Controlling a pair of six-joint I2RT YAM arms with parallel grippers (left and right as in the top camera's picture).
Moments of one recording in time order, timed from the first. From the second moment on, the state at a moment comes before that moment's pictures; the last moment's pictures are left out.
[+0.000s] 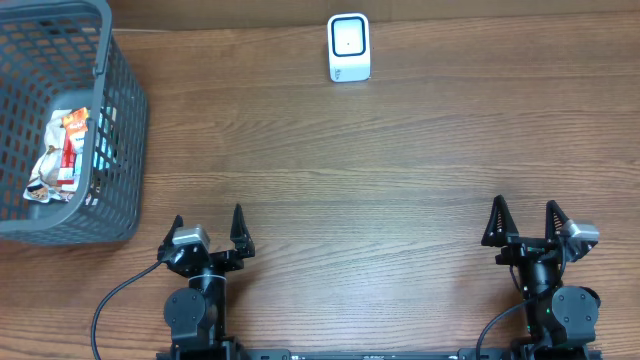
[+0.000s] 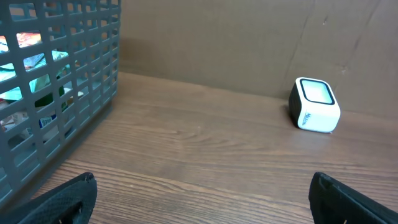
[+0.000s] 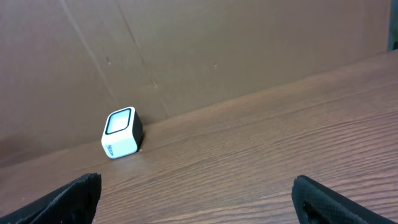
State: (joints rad) left arm 0.12 0.01 0.01 -0.08 0.00 -0.15; right arm 0.07 0.01 0.02 -0.03 0.05 0.33
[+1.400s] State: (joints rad) left arm 0.12 0.35 0.84 -0.67 0.50 -0.14; right arm 0.07 0.01 0.02 -0.03 0.05 0.33
